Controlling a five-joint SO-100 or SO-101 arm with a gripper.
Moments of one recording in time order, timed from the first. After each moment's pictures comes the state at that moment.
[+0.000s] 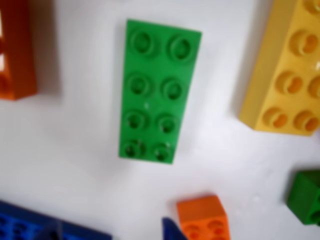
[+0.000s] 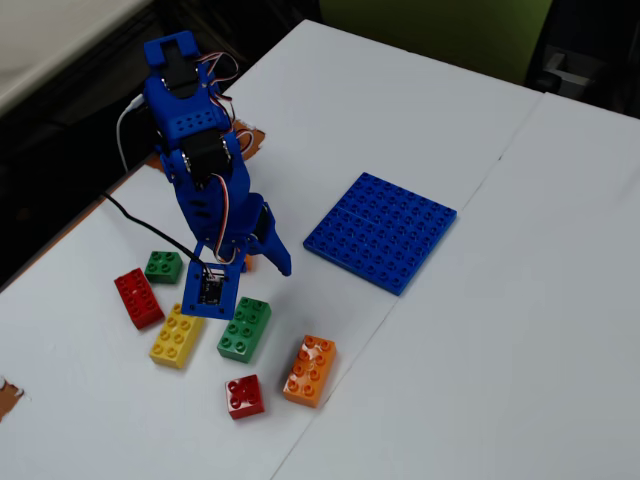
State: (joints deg) arm 32.9 57.0 45.4 90.5 -55.8
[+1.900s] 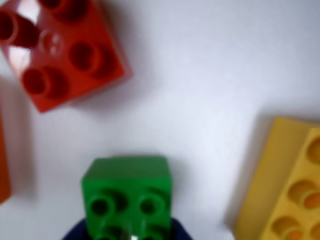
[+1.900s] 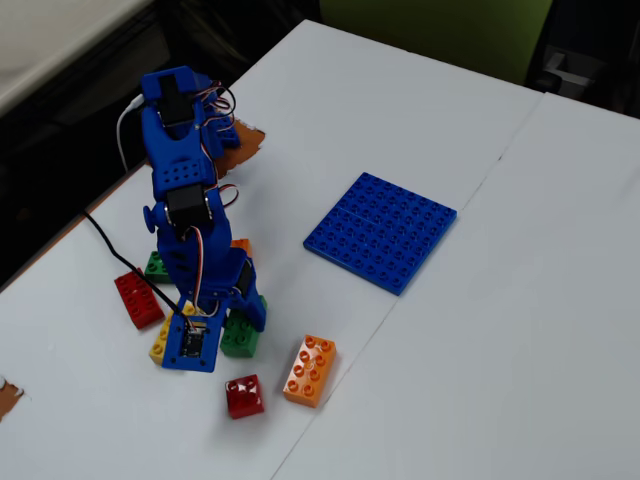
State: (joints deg) arm 38.9 45.3 38.6 78.2 -64.5
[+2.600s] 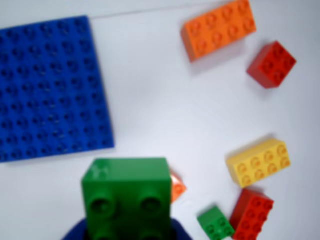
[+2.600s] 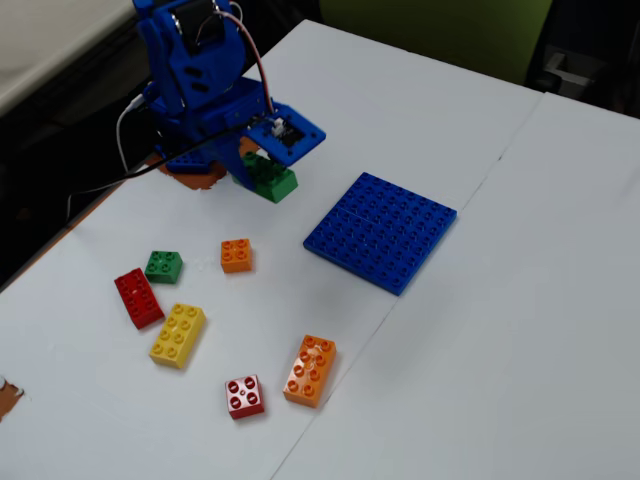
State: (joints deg) arm 21.2 89.6 54.8 99.5 -106.0
